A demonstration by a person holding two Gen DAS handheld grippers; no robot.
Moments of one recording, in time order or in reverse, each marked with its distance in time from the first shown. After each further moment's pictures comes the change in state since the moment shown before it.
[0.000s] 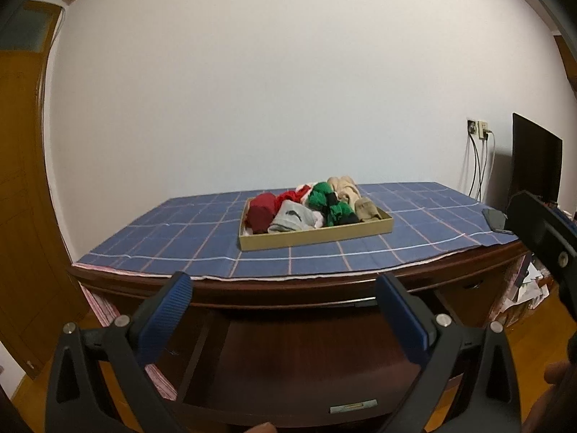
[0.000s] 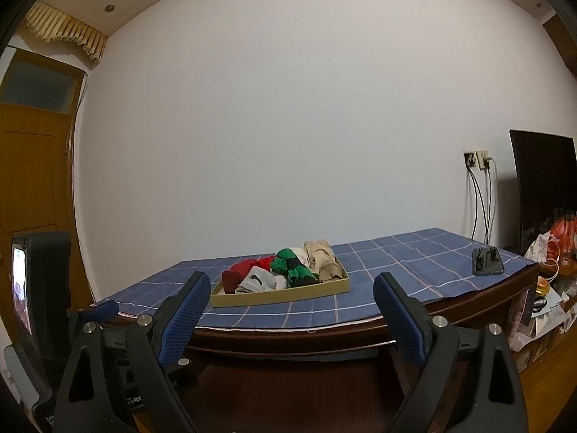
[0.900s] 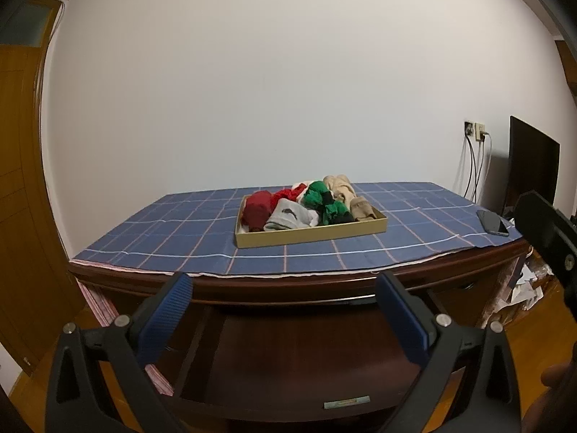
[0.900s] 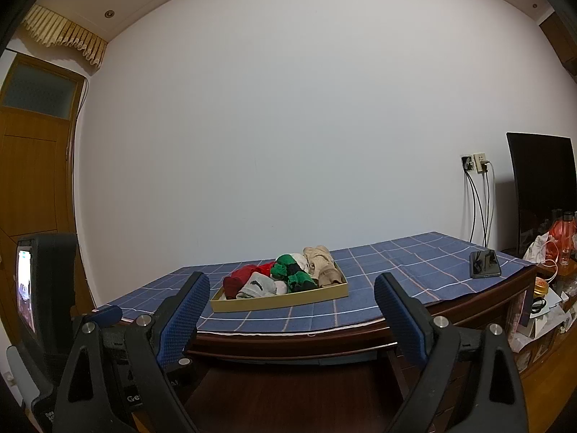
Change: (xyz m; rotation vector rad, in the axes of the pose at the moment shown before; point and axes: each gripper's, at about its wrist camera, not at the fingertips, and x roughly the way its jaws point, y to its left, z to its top) left arm -0.002 0.002 0.003 -0.012 0.016 -0.020; right arm -0.009 -0.002 0.003 0.011 -0.018 -0.001
